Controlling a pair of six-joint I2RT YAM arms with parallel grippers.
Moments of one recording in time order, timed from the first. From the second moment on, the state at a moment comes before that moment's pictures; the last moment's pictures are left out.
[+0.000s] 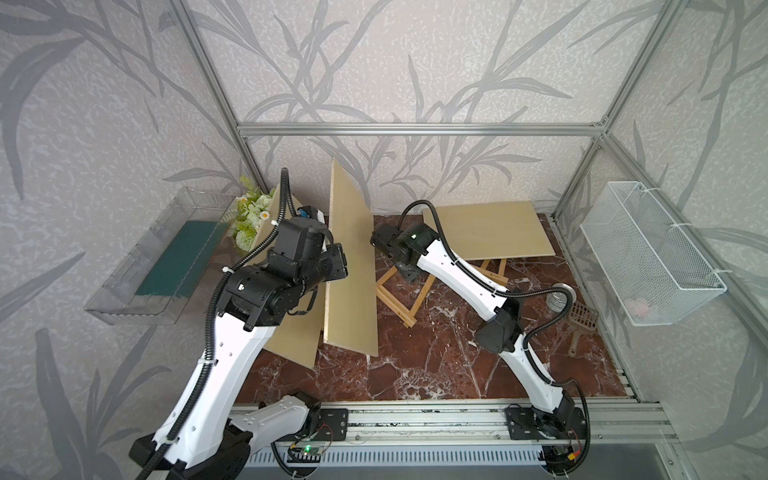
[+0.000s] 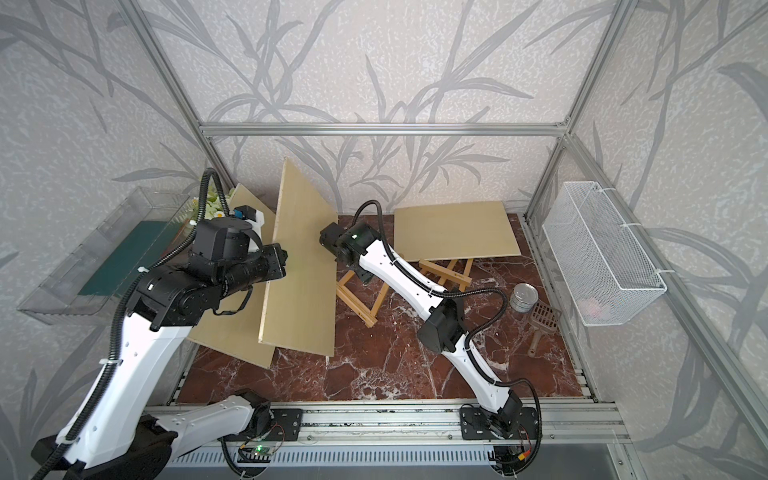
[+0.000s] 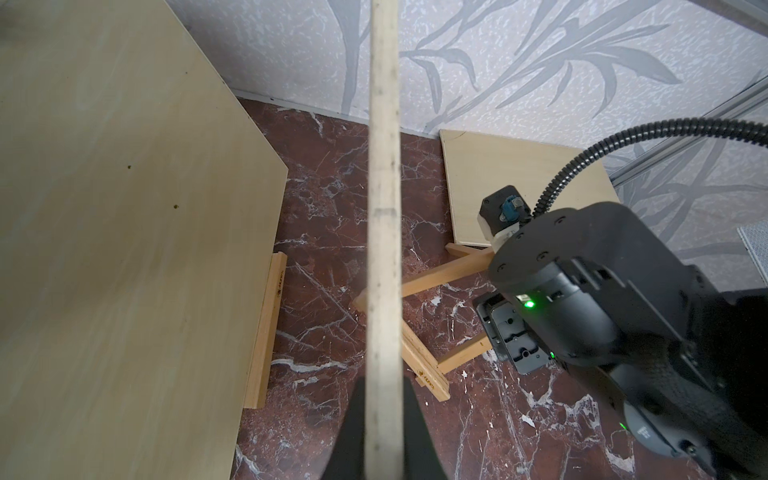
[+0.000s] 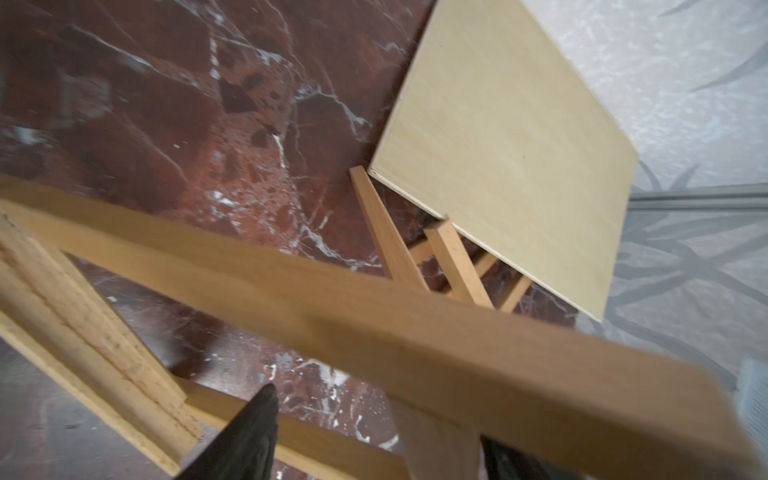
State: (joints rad) left arm -0.44 1.12 1.62 -1.15 -0.20 -0.52; right arm 0.90 2.39 2.63 -1.61 0.53 0.32
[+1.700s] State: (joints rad) left arm -0.44 1.33 1.52 -0.84 -0.28 -0.46; right arm 0.70 2.00 2.29 -1.37 0.38 0.21
